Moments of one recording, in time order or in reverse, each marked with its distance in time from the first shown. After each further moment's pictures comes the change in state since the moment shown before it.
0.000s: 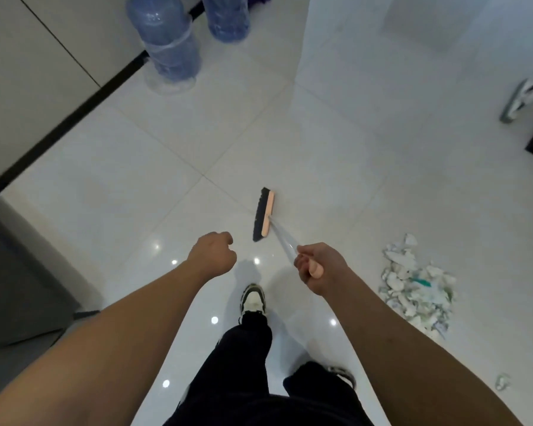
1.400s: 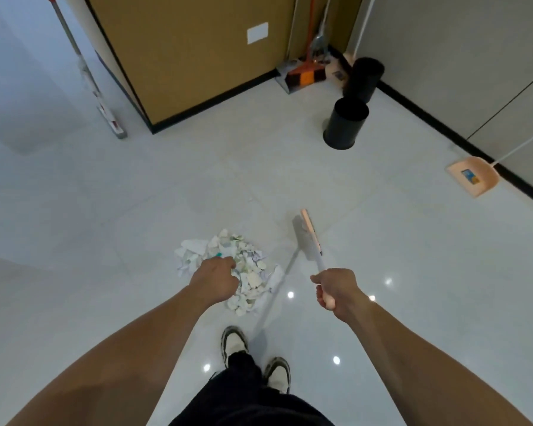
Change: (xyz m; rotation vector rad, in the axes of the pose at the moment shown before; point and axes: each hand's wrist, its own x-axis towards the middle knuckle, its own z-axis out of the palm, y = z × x) left_hand -0.223 0.547 0.330 0.832 -0.303 1.104; right_hand -0.173 0.131 -0.618 0.830 0.688 -0.332
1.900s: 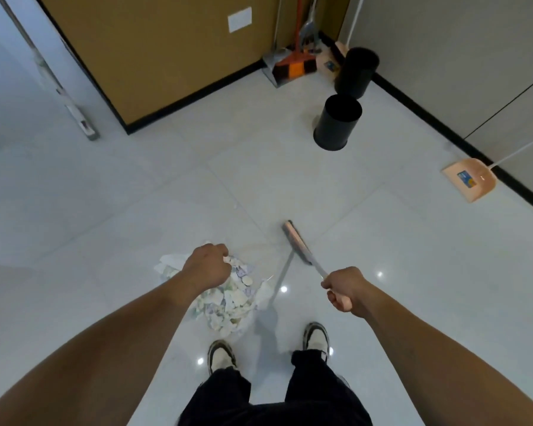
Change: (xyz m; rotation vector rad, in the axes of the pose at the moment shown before) left_hand 0.146 0.059 -0.055 -0.034 -0.012 -0.047; right_hand 0.105 -0.115 -0.044 -0.242 -0.019 0.122
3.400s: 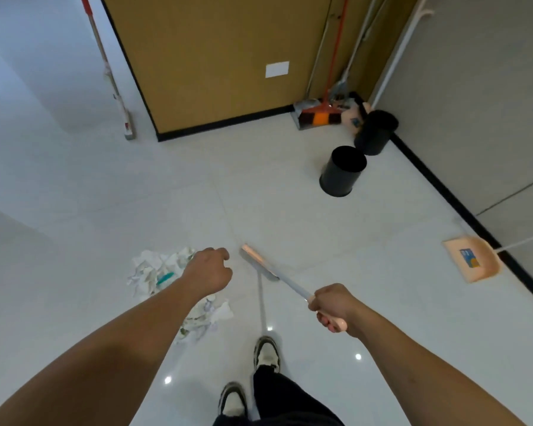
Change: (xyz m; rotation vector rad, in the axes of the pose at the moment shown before) left_hand -0.037 0.202 0.051 -0.147 0.205 -0.154; right_hand 0.021 -0.037 -0.197 -0.464 -0.235 -0.209
